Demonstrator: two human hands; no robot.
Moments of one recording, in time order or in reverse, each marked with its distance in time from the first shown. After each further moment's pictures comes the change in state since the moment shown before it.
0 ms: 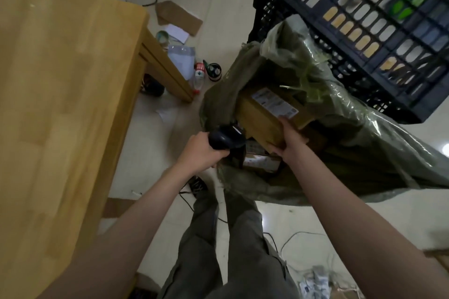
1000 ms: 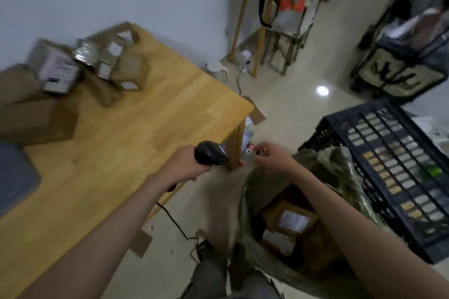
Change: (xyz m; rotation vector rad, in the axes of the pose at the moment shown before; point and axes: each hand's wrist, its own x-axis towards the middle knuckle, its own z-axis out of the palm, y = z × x) left_hand -0.172 -0.041 -0.177 -0.062 0.412 -0.025; right_hand -0.230 -0.022 0.130 -1.525 -0.666 -0.975
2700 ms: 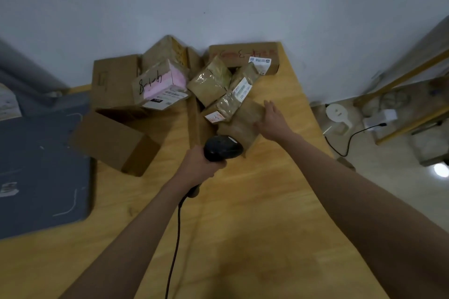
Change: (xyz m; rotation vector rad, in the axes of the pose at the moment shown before) left_hand 0.240 -0.201 -0.287 -0.629 0.452 -0.522; right_hand 0.497 -0.423 0.139 -0.493 -0.197 -0.419
